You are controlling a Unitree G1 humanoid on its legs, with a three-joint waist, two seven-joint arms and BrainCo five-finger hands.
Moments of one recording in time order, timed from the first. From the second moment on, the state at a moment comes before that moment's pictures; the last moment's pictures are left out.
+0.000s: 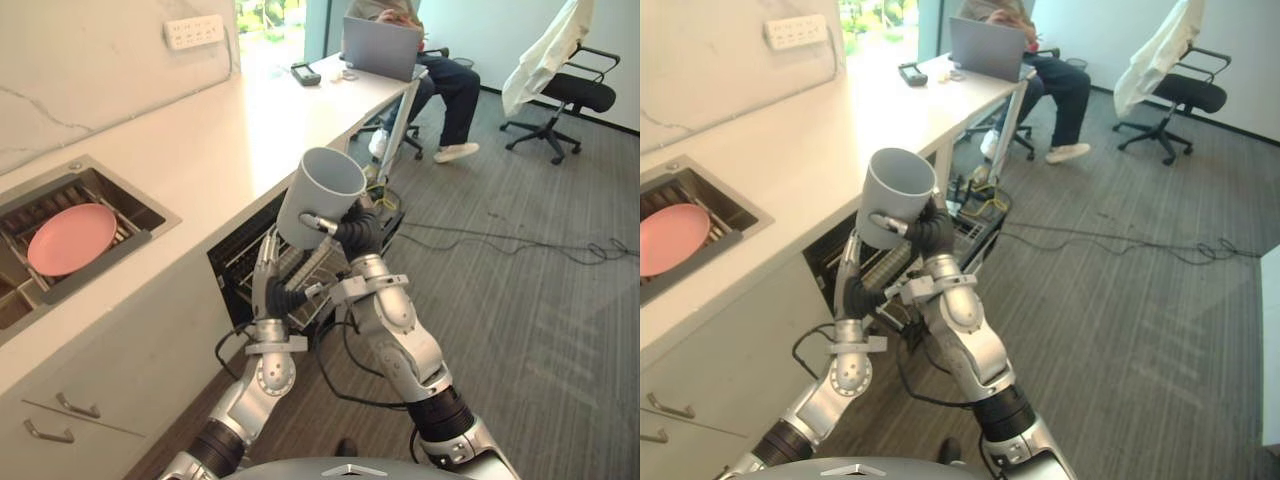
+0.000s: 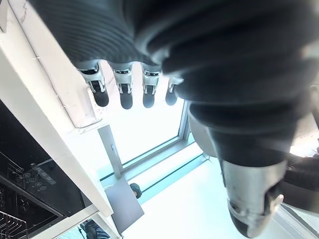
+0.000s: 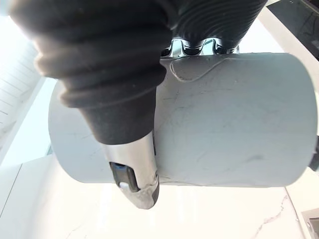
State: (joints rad) left arm -0.07 0.03 -0.48 0.24 0.50 -0.23 0.76; right arm -0.24 -0.08 0.34 -0.27 0.43 -0.02 -0.23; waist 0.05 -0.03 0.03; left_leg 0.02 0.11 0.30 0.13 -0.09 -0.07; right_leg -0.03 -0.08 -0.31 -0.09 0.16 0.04
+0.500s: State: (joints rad) left arm -0.03 0.07 -0.26 0.31 0.13 -0.28 0.51; right arm -0.42 -0.21 0.04 -0.02 0.35 0.00 -0.24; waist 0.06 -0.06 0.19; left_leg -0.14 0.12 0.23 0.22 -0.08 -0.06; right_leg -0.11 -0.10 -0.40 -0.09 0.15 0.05
